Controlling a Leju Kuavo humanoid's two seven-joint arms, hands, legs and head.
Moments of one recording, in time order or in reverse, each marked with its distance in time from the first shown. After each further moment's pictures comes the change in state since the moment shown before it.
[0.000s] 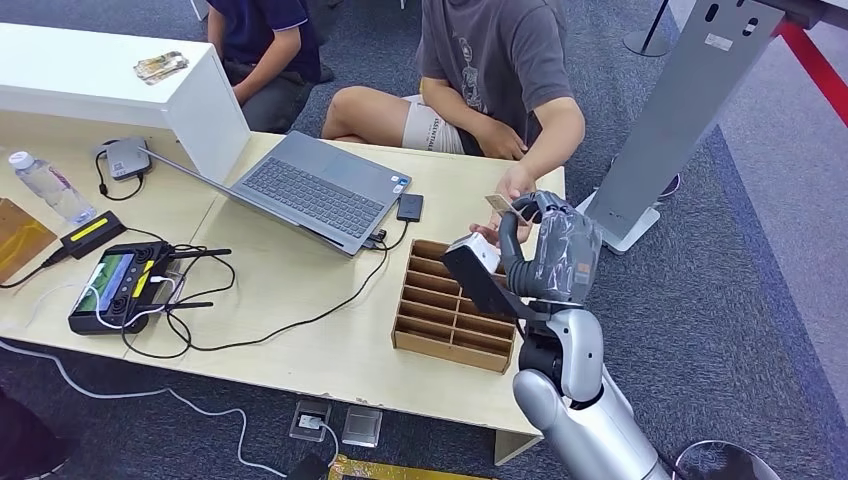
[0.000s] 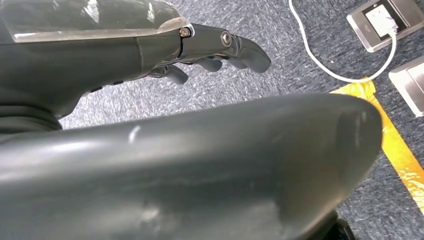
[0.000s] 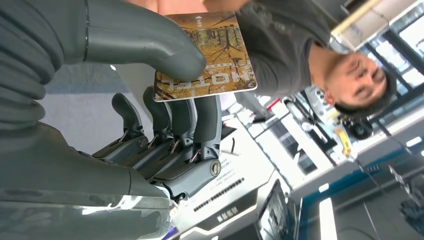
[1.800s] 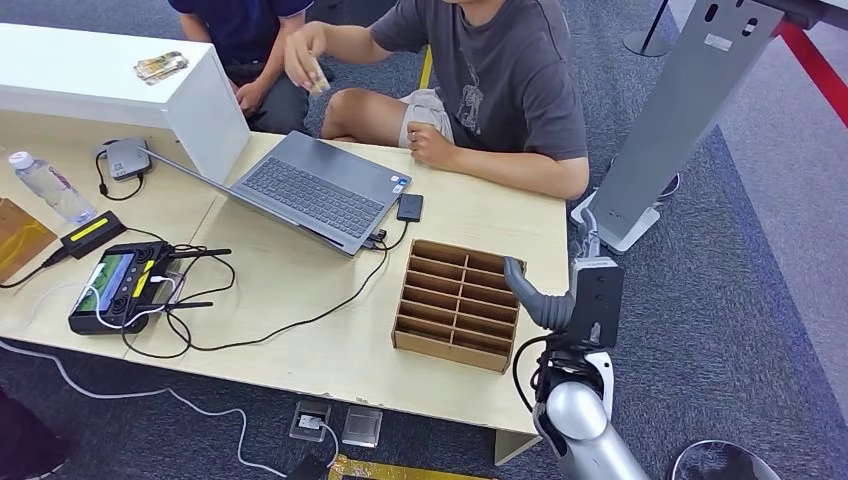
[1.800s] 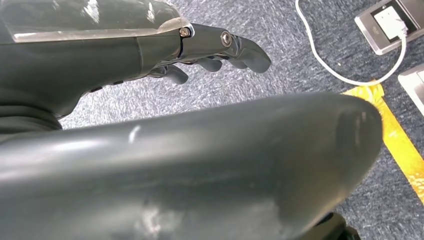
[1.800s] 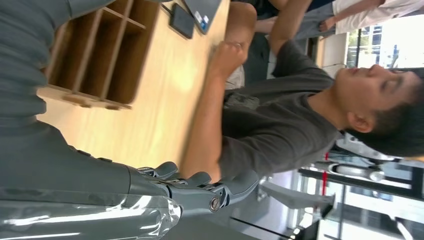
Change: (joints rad) left arm 0.007 -0.014 0.056 0.004 0.029 0.034 0.005; right arm 0.356 -0.041 0.044 -0.209 -1.206 -0.009 -0.569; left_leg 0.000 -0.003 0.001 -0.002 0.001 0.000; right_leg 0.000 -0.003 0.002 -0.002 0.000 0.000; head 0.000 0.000
